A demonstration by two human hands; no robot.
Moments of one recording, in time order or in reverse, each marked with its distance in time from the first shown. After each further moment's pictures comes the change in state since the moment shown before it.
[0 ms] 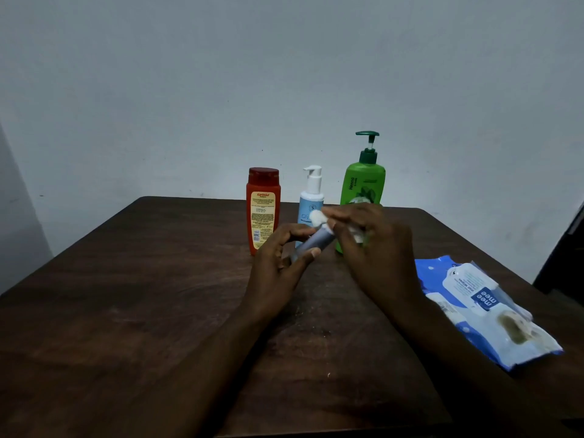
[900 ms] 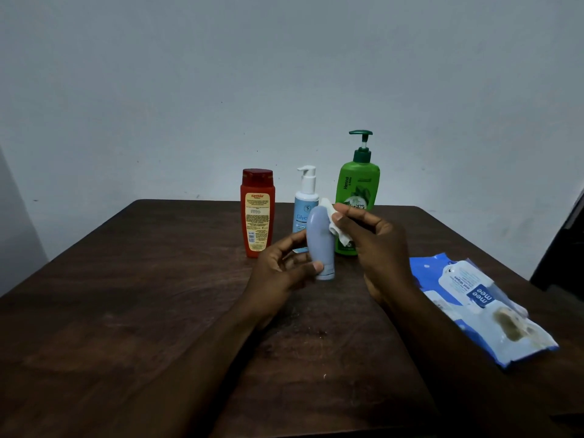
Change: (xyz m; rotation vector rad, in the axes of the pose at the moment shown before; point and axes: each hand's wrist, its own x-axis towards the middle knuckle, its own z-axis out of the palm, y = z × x) left_hand -0.003 0.012 0.002 -0.287 -0.125 -0.376; right_hand 0.004 0.022 0.014 0.691 0.089 0.745
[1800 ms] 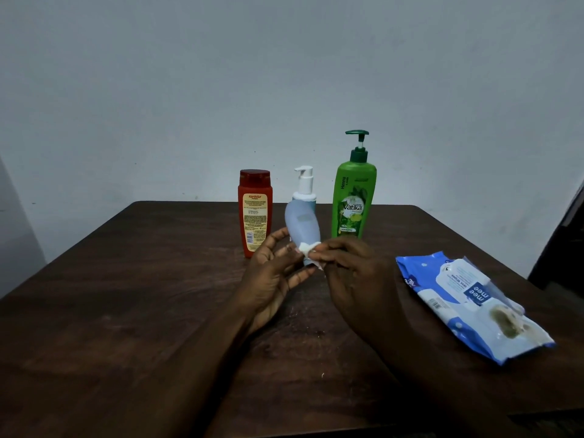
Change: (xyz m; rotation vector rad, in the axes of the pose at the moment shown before) left_hand 0.007 0.003 0.001 -0.534 0.040 -0.133; right_hand -0.041 0.024 -0.013 -0.672 -0.138 -0.789
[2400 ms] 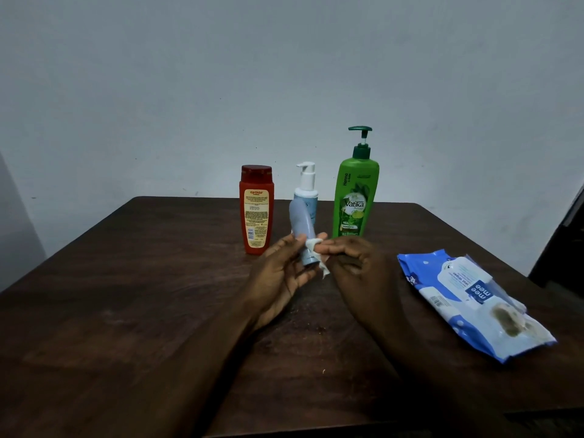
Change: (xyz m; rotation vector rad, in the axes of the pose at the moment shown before) left_hand 0.001 -0.005 0.003 -0.003 -0.031 -0.103; right_hand 0.001 0.002 0.005 0.284 -0.008 0.349
